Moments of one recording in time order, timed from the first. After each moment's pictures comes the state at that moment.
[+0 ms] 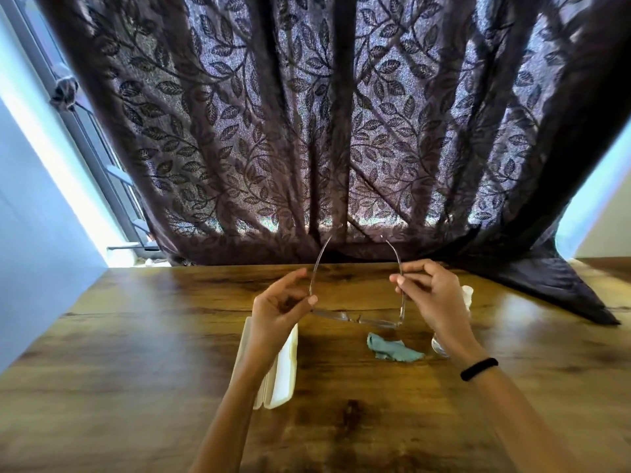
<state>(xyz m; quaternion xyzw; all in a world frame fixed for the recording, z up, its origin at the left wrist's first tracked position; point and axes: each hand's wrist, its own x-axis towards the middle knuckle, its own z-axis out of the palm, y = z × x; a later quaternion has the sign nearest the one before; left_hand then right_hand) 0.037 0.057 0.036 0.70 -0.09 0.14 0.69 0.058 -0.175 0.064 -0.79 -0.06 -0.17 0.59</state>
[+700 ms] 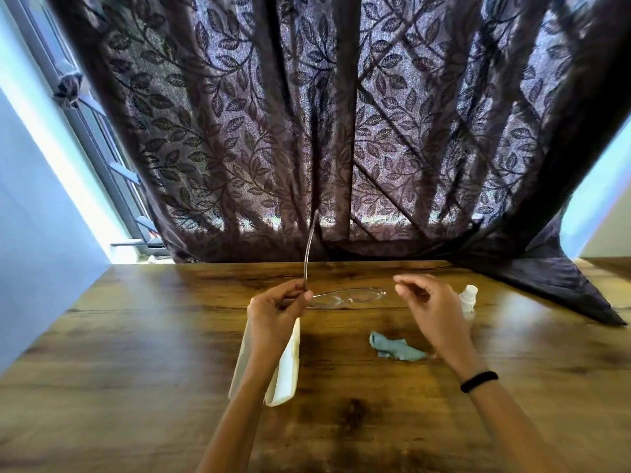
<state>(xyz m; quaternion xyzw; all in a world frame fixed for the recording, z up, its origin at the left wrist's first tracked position) 0.037 0.054 0.034 0.72 0.03 0.21 0.66 0.055 -0.171 0.051 -0.87 -0.11 -0.25 0.42</state>
